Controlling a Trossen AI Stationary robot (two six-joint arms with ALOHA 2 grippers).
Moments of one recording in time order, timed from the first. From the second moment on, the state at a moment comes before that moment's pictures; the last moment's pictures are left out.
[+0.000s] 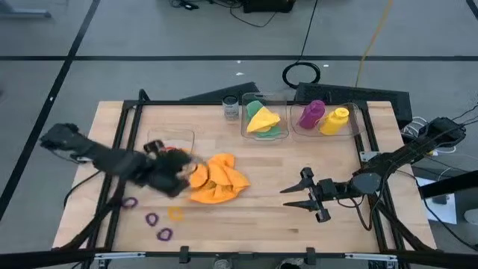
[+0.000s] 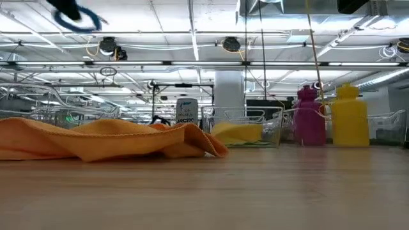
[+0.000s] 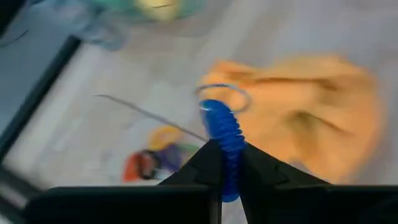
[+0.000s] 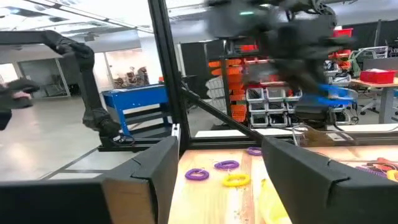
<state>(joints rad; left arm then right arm) -0.54 1.50 1.56 -1.57 -0.55 -0.93 0.67 1.29 0.62 0.91 0.48 0.09</state>
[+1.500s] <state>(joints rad) -0.10 1.38 1.09 -1.33 -0.29 -0.57 0.66 1.29 0.62 0.90 0.48 0.09</state>
